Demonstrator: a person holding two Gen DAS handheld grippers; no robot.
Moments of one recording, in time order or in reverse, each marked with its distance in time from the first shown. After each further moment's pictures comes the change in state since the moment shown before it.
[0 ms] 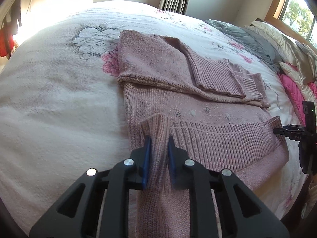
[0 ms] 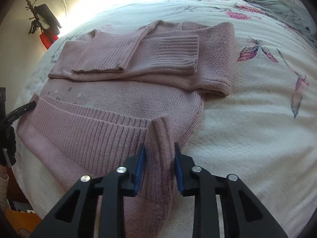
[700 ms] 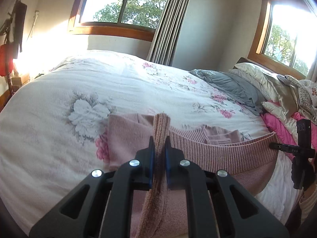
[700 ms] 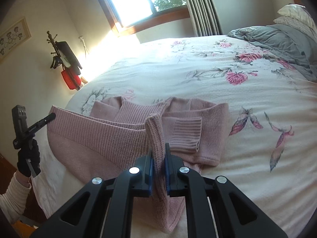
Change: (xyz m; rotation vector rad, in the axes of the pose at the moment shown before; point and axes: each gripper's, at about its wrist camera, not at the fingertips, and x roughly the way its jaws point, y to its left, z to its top) left arm -0.076 -0.027 0.092 0.009 -0.352 -0.083; right arm -0.110 -0.012 0.064 0.045 -0.330 0.148
